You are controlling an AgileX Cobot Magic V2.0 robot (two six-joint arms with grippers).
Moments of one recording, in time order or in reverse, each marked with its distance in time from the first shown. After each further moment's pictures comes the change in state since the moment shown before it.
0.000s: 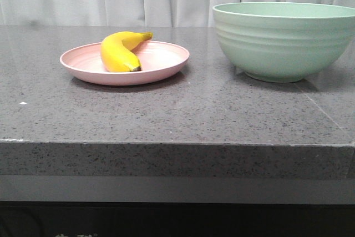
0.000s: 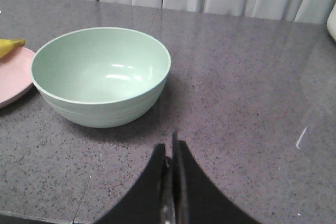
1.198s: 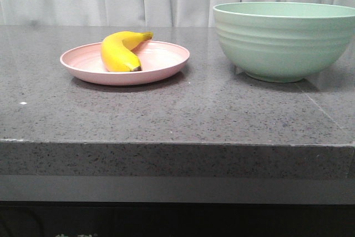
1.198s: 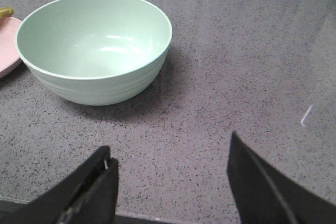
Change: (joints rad) left arm -0.046 0.448 -0.124 -0.050 0.065 0.002; right arm 0.000 0.045 0.045 0.000 -0.014 -0.002
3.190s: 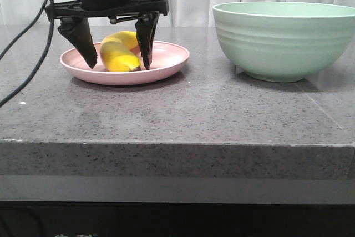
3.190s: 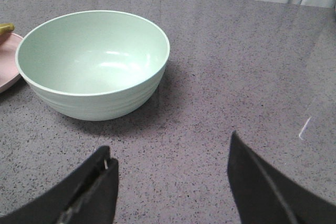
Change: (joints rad) left arm -0.368 1.138 -0.956 0.195 0.559 -0.483; right arm 0.000 0.000 0.000 0.000 -0.047 -0.002
